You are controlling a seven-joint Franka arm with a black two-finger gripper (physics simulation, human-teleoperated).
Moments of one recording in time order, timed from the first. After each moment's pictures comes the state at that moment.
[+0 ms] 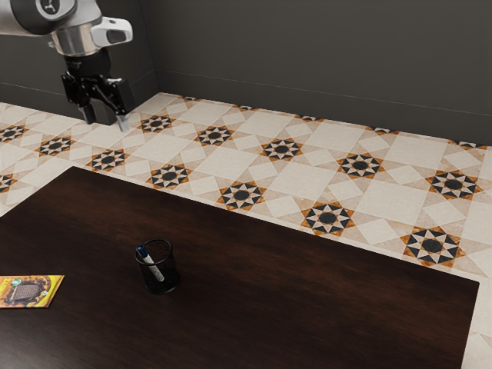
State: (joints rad) arm -0.09 -0.08 0.18 -1.63 0.02 1.55 0.08
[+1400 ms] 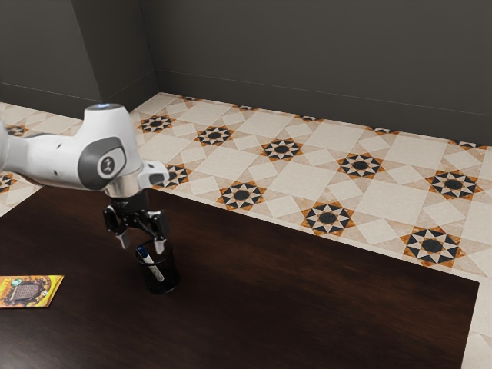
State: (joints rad) arm -0.19 0.02 0.26 -2.25 -0.08 2.16 -0.03
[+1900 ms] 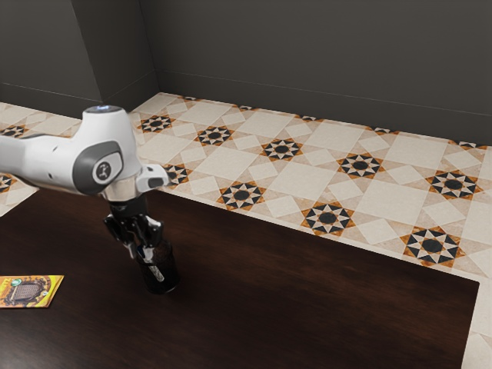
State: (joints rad) arm -0.21 -0.04 0.26 -2.31 -0.04 2.17 -0.08
